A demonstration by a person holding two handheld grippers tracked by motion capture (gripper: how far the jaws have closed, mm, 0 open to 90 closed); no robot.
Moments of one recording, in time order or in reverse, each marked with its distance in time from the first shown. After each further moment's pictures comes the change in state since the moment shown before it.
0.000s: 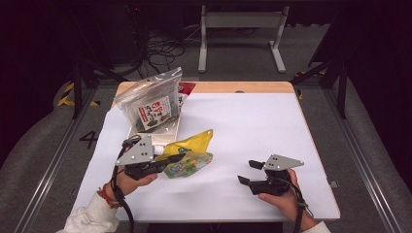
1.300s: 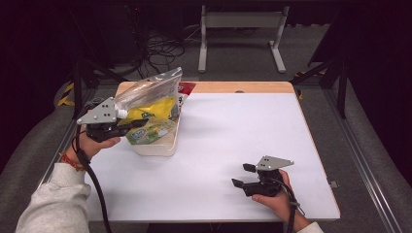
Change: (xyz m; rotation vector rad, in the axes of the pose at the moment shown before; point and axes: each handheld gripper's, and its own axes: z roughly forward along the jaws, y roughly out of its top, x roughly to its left) left arm 0.099 -0.005 -0.061 0.127 0.078 0.050; right arm 0.004 -0.006 0.020 0.050 0.034 0.041
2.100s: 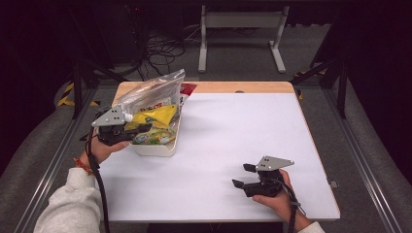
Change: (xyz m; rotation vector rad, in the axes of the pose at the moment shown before) left arm 0.004 -0.046 0.031 -0.024 0.058 -0.176; right arm 0.000 0.001 -0.002 0.005 0.004 -0.017
